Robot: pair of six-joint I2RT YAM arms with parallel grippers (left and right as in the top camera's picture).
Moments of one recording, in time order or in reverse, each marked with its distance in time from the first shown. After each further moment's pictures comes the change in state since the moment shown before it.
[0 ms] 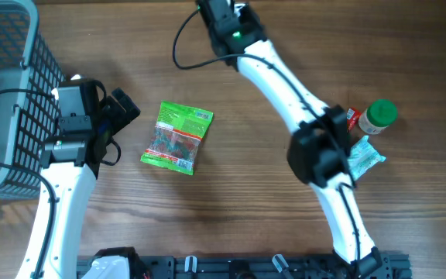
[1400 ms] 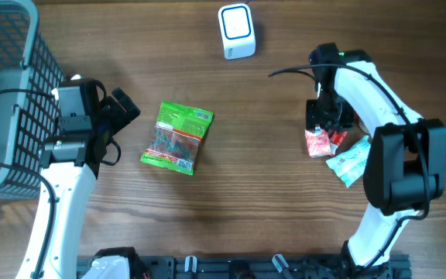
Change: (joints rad) left arm 0.000 0.000 0.000 0.000 0.000 0.000; right arm -0.403 -0.418 -0.832 -0.437 -0.558 0.457
